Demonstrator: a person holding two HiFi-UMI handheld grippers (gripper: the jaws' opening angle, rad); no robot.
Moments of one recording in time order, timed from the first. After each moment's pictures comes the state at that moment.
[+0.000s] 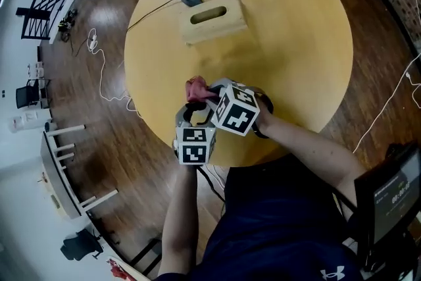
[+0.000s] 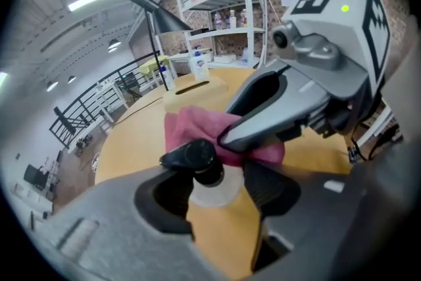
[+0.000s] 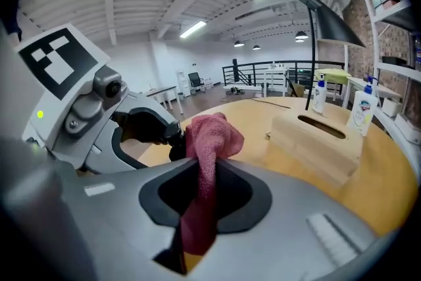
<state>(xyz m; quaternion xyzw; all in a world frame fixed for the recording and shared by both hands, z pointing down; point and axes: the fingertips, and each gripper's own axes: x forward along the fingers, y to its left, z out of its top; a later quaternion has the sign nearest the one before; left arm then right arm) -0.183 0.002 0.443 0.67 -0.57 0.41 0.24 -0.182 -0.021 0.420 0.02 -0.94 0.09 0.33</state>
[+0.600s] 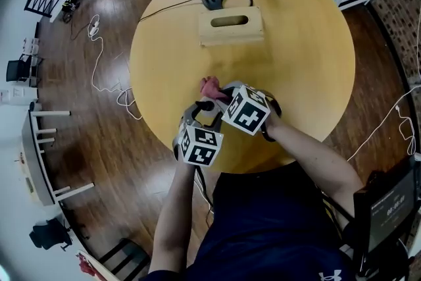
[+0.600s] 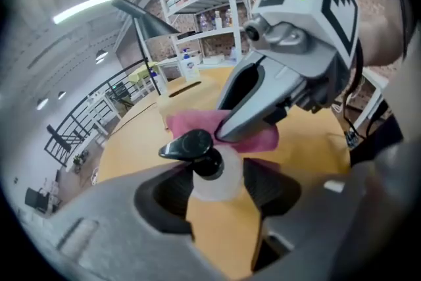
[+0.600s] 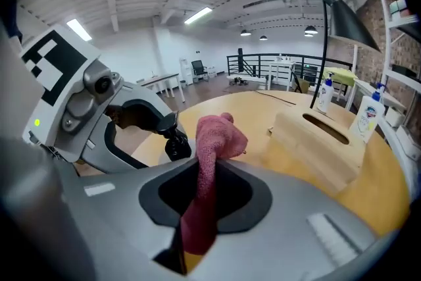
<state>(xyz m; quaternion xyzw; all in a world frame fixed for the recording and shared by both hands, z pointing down) -0.185 0.002 0.460 0.70 -0.54 0.43 0.21 -0.187 -0.030 0.438 0.01 -0.92 0.08 0.37</state>
